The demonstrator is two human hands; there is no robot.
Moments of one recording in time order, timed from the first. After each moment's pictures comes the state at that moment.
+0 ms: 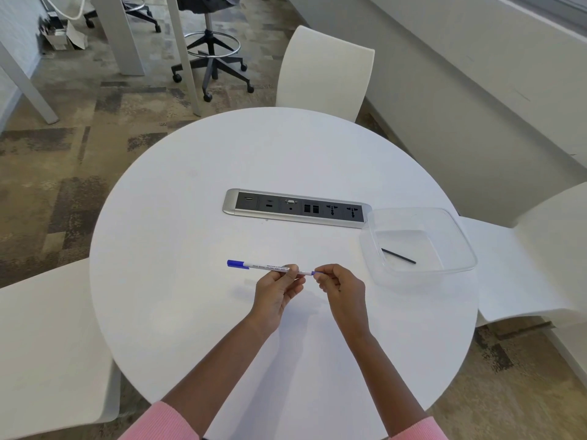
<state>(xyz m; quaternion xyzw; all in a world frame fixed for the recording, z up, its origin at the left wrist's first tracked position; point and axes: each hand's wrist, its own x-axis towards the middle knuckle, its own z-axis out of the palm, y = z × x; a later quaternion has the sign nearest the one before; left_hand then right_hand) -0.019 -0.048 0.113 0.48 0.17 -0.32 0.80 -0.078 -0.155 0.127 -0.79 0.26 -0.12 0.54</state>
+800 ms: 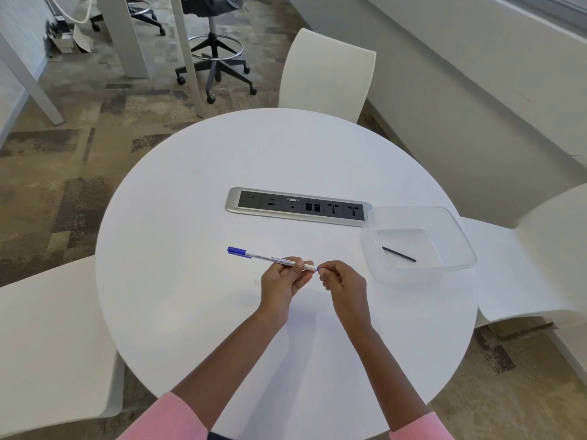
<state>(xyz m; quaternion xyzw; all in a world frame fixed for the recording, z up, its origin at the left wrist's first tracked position) -0.027 -0.055 0.126 0.46 0.13 -0.27 0.84 -0.081 -0.155 0.133 -0.79 0.27 -0.12 0.54</state>
